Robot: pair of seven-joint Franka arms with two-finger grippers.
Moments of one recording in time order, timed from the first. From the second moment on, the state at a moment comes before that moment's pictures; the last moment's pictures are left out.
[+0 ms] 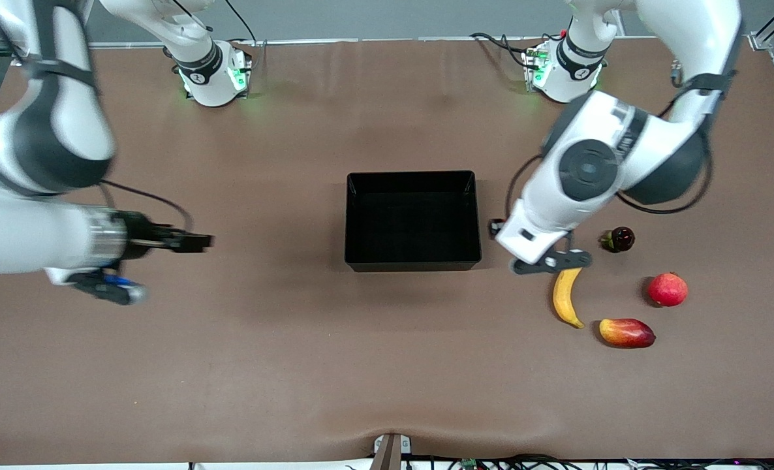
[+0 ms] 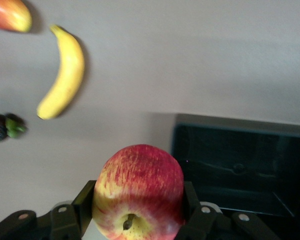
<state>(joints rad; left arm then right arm) -0.11 0.46 -0.50 -1.45 0.19 1.71 -0.72 0.05 0.49 0.02 -1.15 0.29 1.31 0.40</state>
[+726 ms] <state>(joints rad) -0.29 0.58 -0.49 -1.68 0.19 2.00 -0.99 -0.10 0.14 0.02 -1.27 0.03 1.29 0.11</state>
